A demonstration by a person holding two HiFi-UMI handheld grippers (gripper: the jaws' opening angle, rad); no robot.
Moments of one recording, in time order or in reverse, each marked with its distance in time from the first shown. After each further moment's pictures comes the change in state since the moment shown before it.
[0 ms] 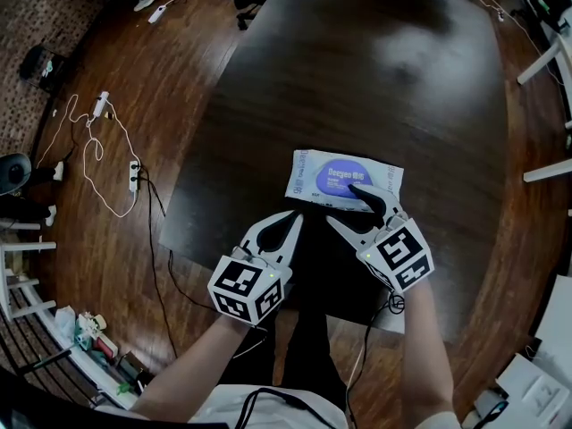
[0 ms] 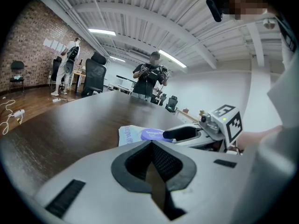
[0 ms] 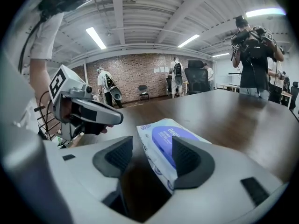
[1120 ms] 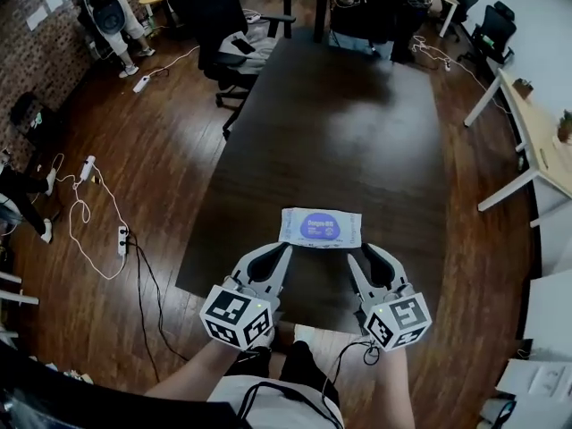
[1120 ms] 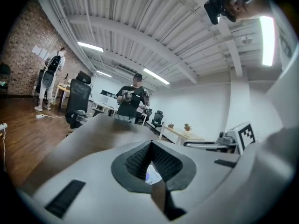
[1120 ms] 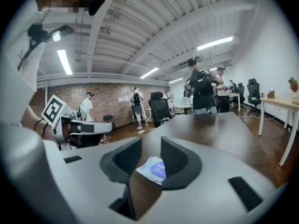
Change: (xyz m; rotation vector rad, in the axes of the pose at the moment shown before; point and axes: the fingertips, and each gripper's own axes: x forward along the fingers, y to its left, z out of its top) left arm -0.089 -0.049 0.125 0.095 -0.187 -0.173; right arm -0.148 0.035 0.110 0.269 -0.338 -0.454
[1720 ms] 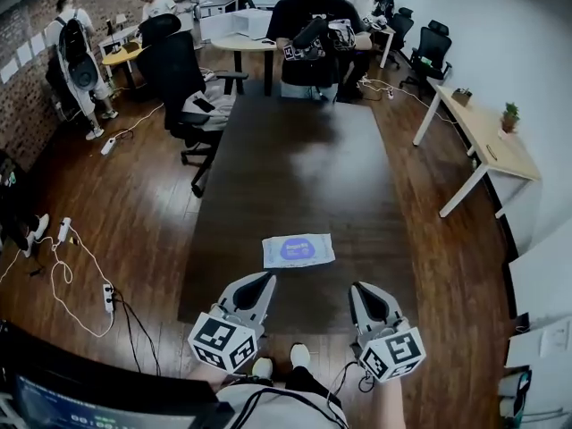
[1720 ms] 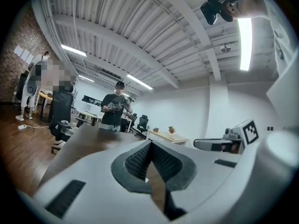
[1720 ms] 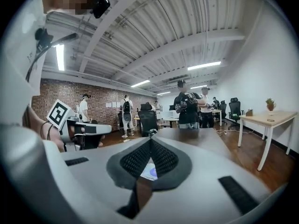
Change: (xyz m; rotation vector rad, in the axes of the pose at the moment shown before) left arm -0.069 -0.052 0.040 0.107 -0.066 -0.192; right arm -0.115 0.058 0.042 -0.053 -0.129 -0.215
